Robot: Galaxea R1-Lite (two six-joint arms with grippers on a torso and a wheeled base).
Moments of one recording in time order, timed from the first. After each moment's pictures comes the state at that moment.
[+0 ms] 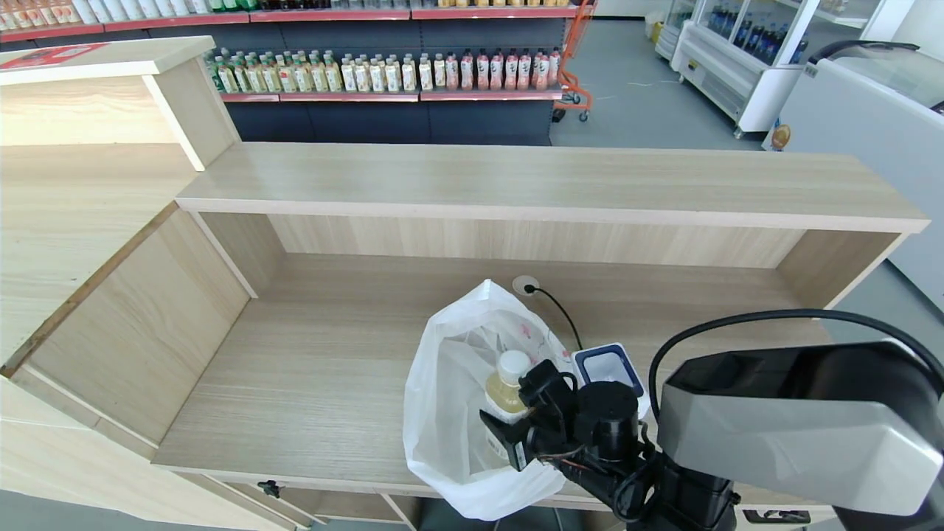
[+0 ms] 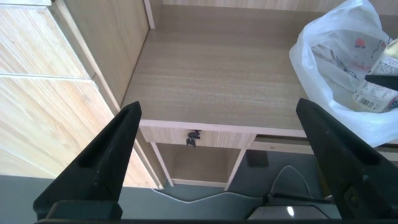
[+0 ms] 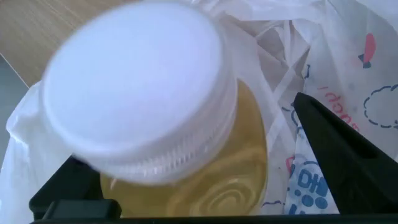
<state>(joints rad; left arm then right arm) 0.00 0.00 0.00 0.00 0.00 0.00 0.71 2.41 -0.67 -1.55 0.00 -0.09</state>
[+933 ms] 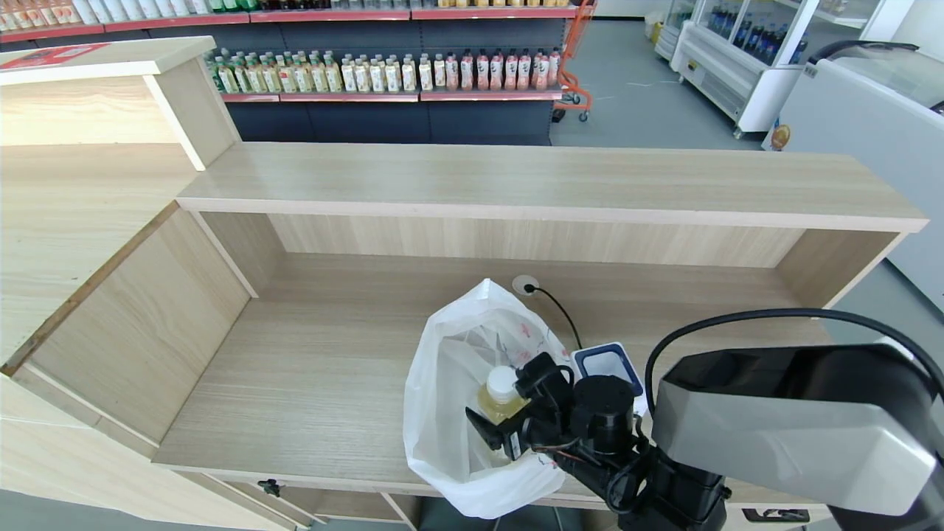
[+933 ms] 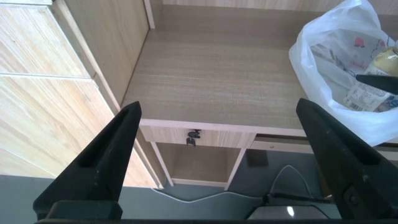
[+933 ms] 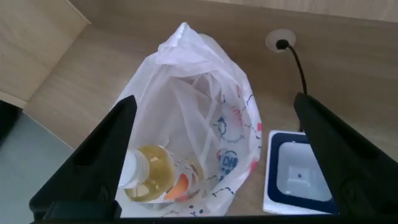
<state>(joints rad) 0.00 0.00 0.00 0.00 0.00 0.00 0.70 2.41 -0.71 -1.55 0.00 -0.08</state>
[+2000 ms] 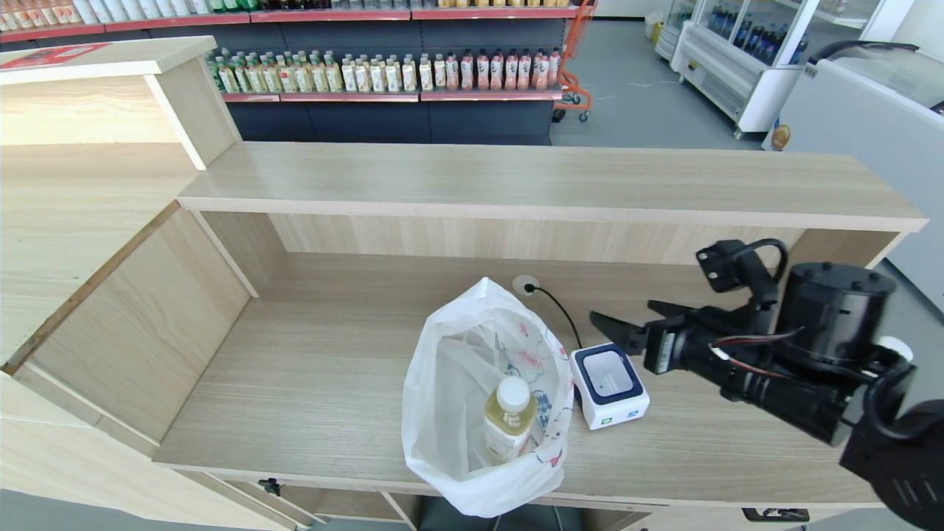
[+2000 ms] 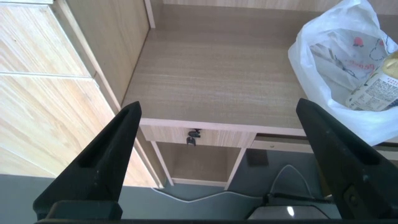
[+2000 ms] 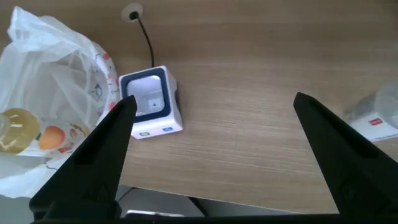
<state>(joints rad) 0.00 0.00 0.00 0.00 0.00 0.00 0.42 1.68 -0.51 -1.03 0.04 0.10</state>
